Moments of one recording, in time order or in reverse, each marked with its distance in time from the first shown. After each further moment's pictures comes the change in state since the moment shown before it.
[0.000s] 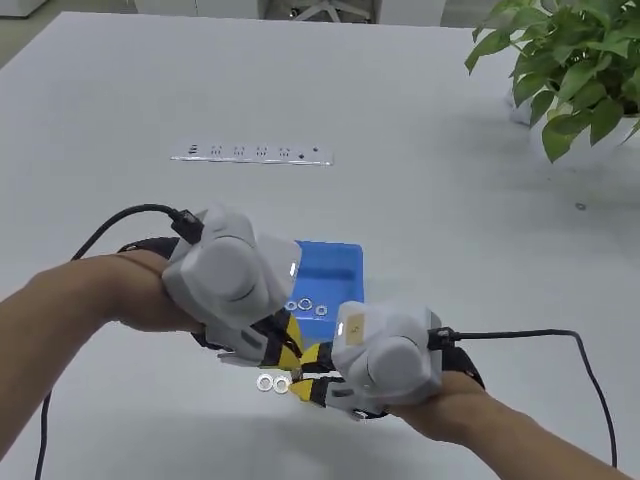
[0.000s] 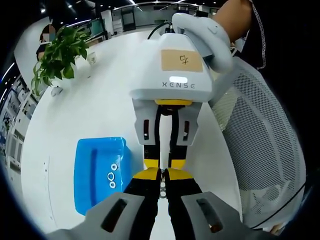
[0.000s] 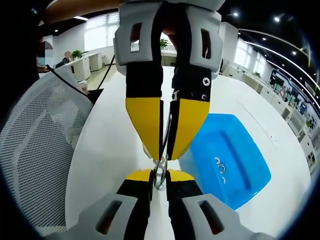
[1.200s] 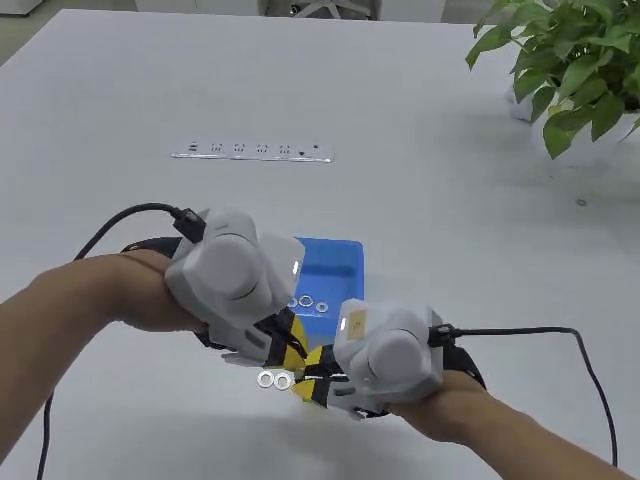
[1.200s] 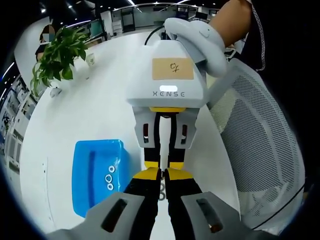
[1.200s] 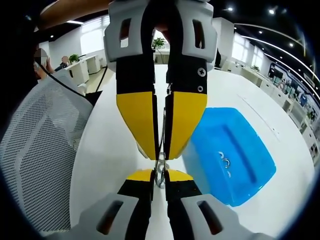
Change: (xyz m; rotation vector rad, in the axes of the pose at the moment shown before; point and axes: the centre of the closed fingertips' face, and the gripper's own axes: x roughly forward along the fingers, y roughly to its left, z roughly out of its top) left arm 0.002 -0.005 0.003 -0.003 -0.011 -0.011; right arm 0.001 0.005 -0.005 0.054 0.010 0.015
